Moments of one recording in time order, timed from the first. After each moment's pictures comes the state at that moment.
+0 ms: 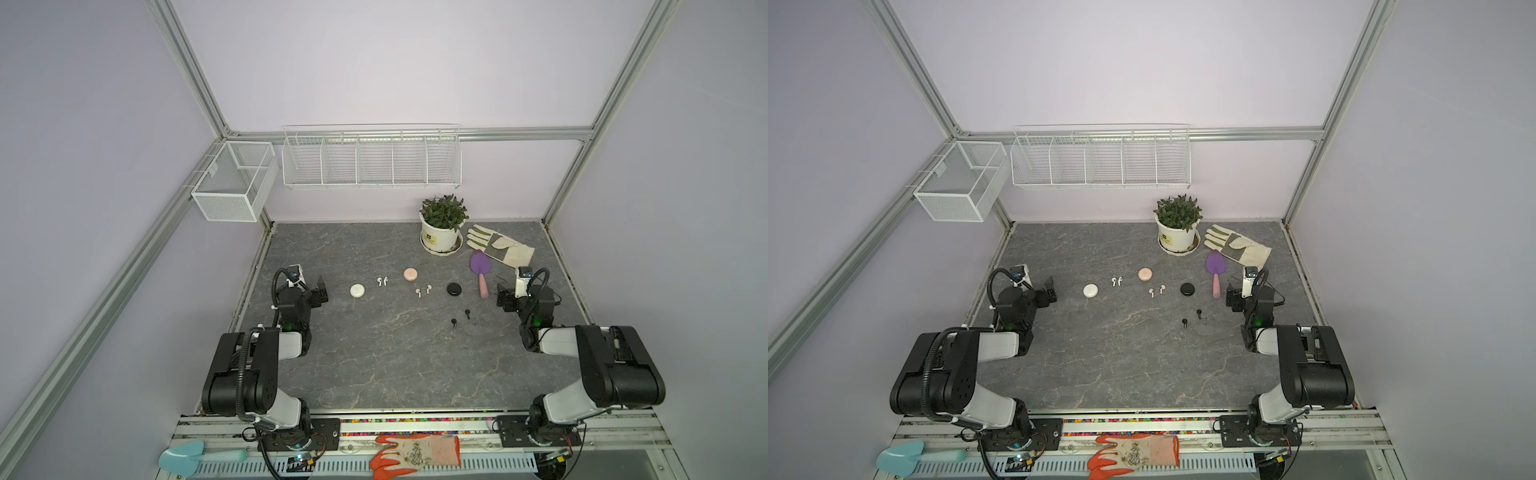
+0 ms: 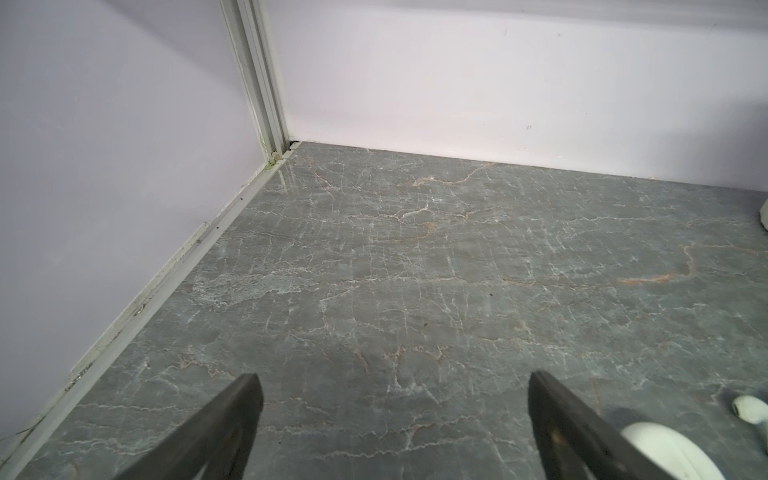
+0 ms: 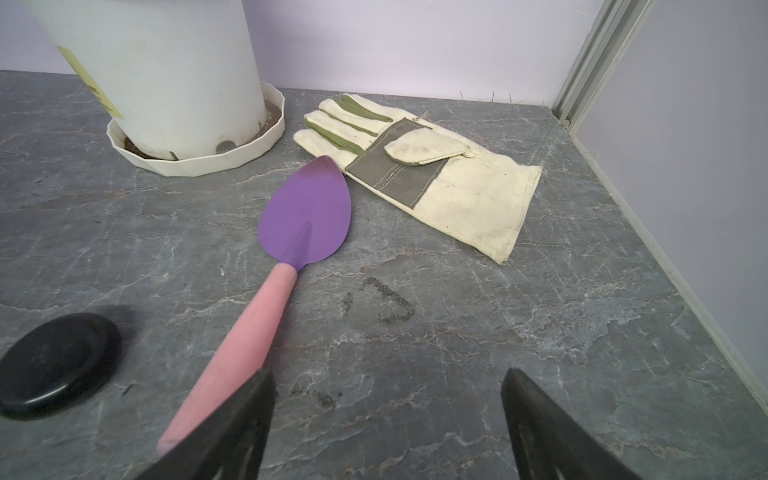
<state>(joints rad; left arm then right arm) -0.02 1.52 0.39 0.87 -0.09 -0.05 -0.01 1.53 0.39 0.75 -0.01 -0.05</state>
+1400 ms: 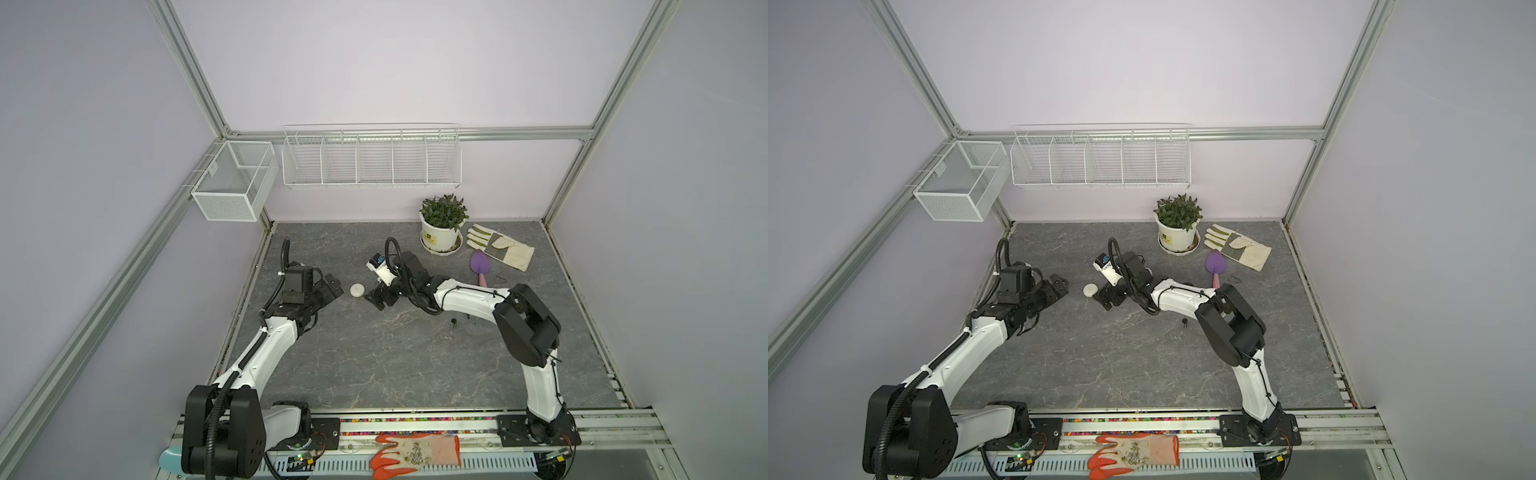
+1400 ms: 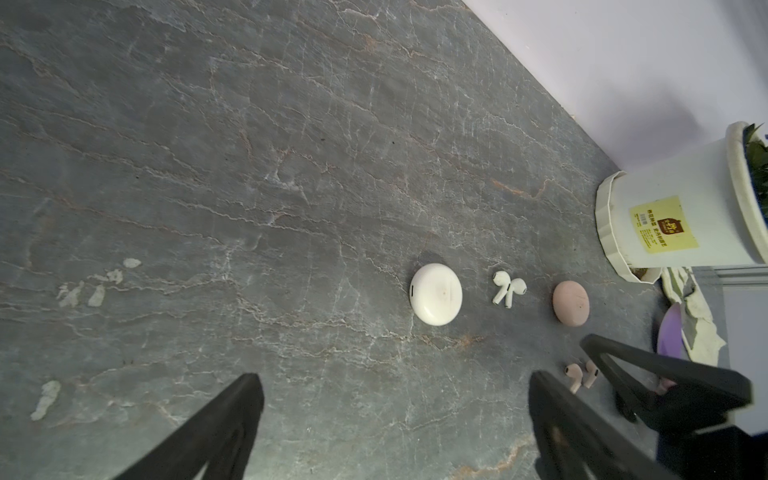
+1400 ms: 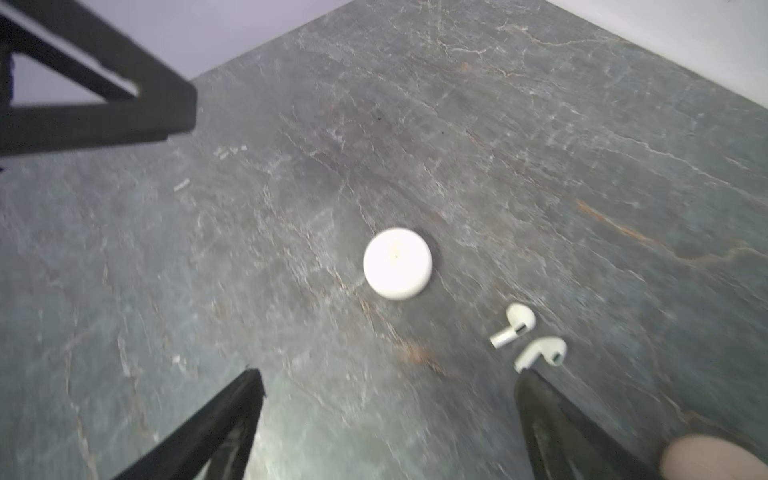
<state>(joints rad) -0.13 1.22 0.74 -0.26 0.08 -0.66 0.82 2.10 1.48 -0.02 -0.22 0.02</state>
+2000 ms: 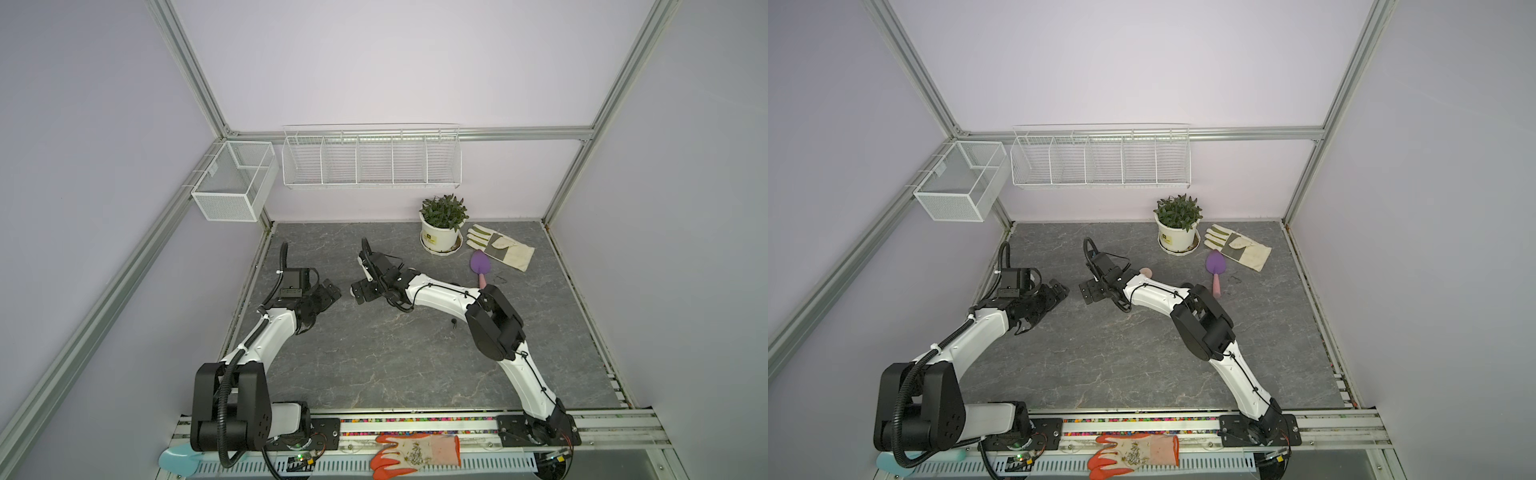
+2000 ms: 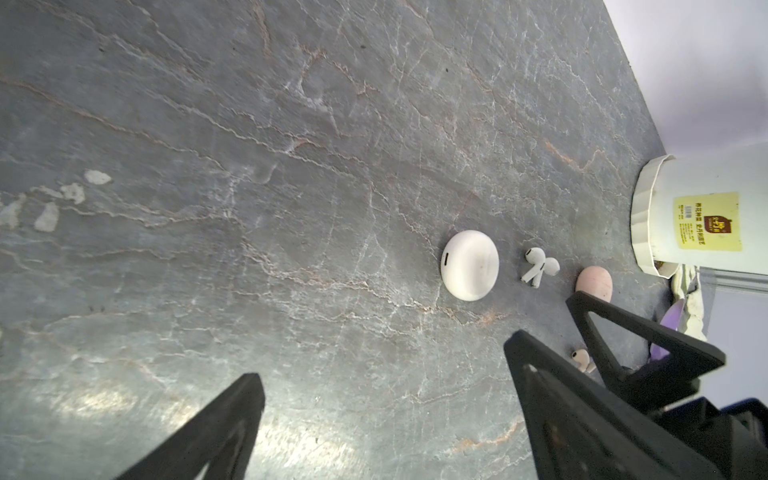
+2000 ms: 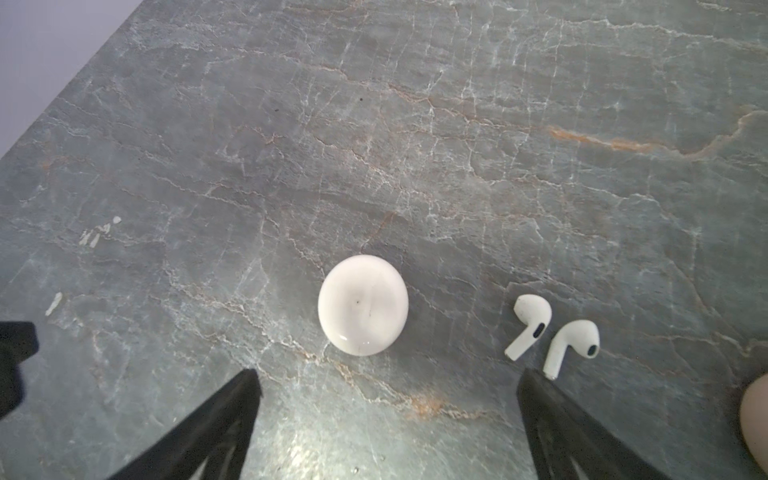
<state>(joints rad) -0.07 1.33 0.76 -0.34 0.21 -0.72 0.90 2.31 1.86 -0.35 0.08 0.31</state>
